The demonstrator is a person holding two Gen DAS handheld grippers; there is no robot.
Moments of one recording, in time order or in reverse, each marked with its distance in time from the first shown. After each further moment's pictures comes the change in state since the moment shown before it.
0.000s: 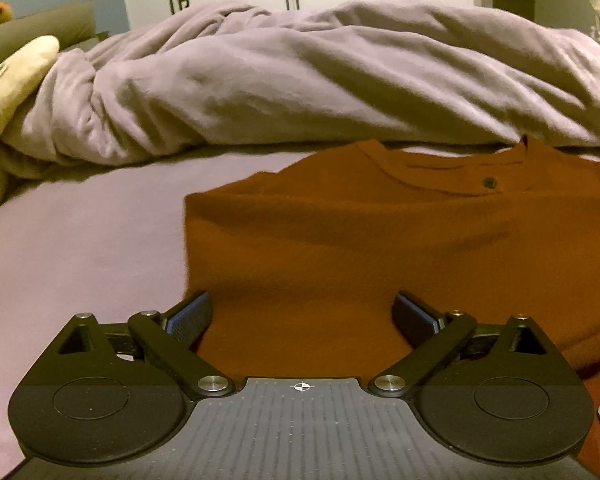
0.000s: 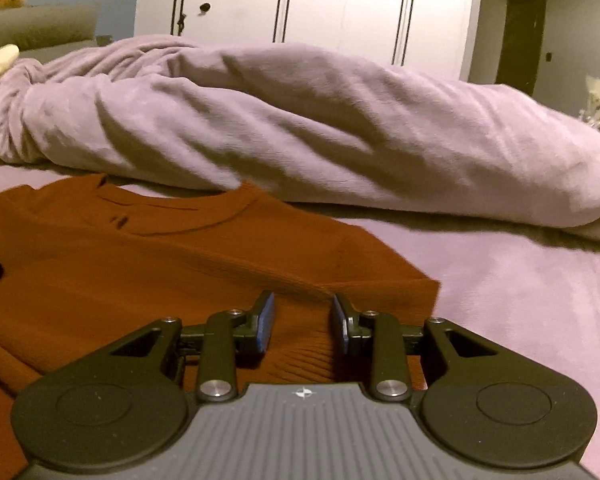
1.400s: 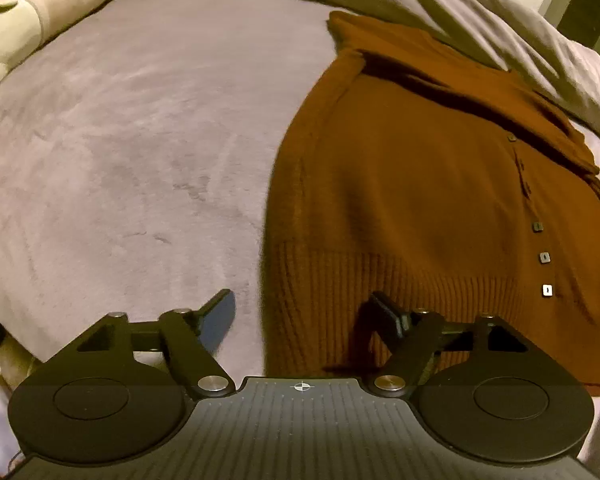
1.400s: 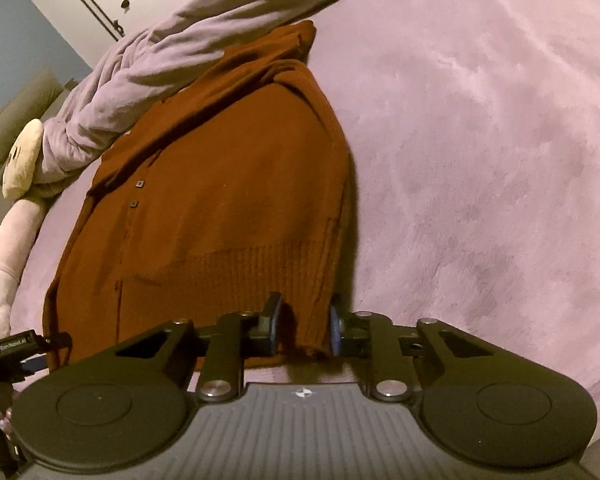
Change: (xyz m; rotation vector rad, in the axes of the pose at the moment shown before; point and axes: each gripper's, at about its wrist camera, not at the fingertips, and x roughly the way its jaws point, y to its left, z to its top) left arm -0.199 0.054 -0.161 -0.343 0.302 -0.066; right arm -0.260 -0.037 -0.177 0.569 0.350 0.259
